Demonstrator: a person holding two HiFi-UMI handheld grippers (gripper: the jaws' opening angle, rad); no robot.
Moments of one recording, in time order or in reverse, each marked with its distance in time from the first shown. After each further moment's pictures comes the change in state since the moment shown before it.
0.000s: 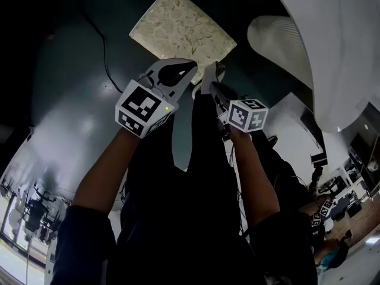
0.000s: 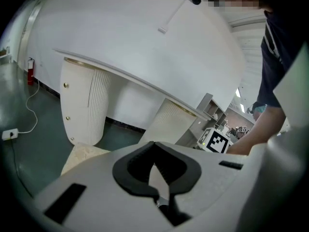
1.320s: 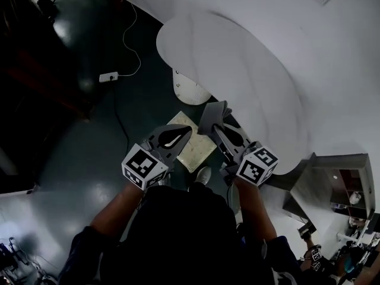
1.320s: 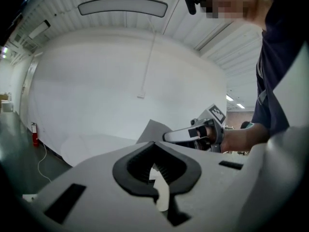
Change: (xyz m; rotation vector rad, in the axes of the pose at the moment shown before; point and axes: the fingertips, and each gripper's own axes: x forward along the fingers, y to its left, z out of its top) left arm -0.248 -0.136 0.269 0.298 -0.429 0.082; right arm -0.285 0.380 0.231 -0.538 -0.573 0.355
